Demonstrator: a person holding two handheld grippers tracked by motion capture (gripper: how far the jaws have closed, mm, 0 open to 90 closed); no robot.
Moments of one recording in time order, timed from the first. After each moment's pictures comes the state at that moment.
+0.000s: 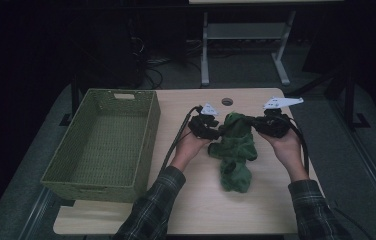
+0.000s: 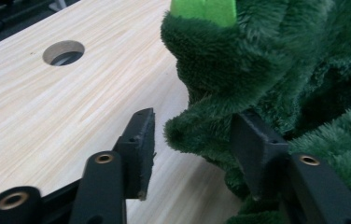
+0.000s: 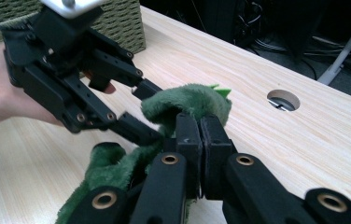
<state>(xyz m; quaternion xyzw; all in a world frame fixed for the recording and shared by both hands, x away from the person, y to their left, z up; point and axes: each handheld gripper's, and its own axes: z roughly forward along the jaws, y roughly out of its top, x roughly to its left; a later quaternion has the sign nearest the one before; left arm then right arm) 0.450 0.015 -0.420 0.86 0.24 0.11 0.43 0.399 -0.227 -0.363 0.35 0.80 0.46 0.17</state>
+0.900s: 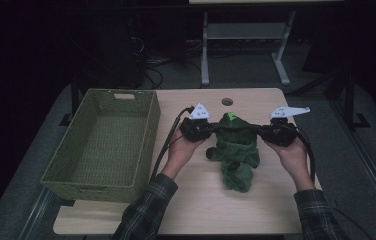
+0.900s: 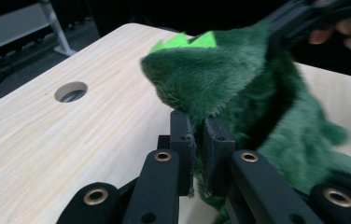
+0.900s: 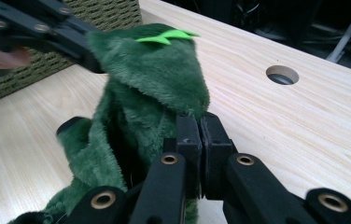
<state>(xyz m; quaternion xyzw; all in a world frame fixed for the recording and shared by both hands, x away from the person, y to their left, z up) 0.404 0.044 -0.388 0.84 0.20 0.13 0.49 0.380 -0.244 -0.383 0.37 0.79 0.46 0.16</state>
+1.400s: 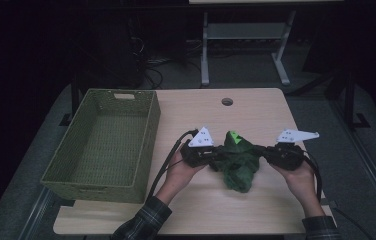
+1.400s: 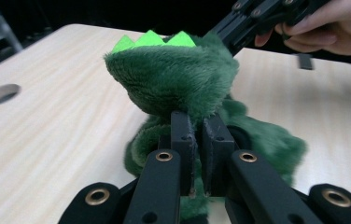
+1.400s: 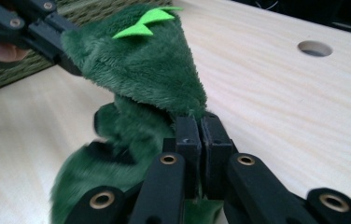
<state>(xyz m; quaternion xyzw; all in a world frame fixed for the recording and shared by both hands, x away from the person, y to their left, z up) 0.345 0.042 -0.400 0.85 0.14 0.10 0.50 0.323 -0.254 -0.408 0.35 0.80 0.47 0.14</state>
